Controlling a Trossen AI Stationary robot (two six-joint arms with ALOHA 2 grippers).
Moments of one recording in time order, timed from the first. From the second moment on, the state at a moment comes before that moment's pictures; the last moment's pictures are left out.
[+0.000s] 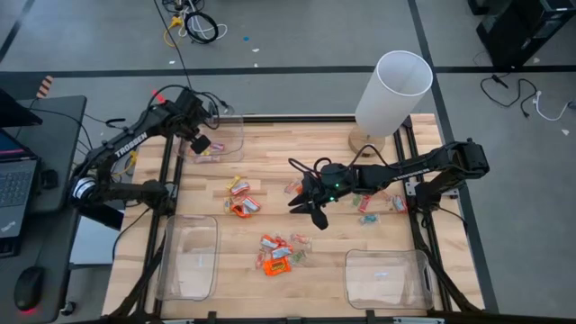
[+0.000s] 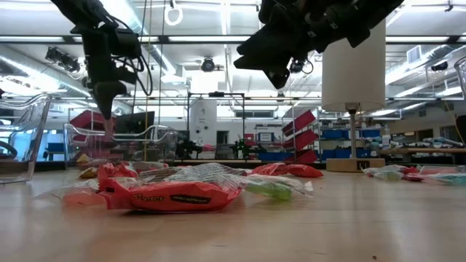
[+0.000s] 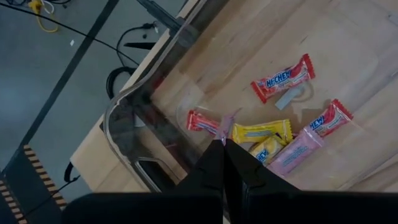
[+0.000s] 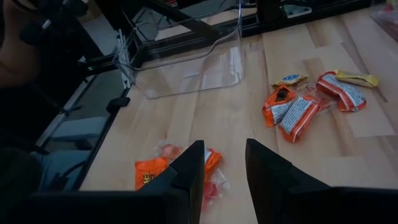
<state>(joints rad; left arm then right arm) 0.98 1.17 0.94 -0.93 -0.27 0.28 0.02 1.55 0.89 0.23 -0.26 0.27</state>
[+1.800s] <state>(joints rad) 0.98 1.26 0.94 -0.99 -0.20 0.30 0.02 1.55 0.89 0.24 -0.26 0.27</state>
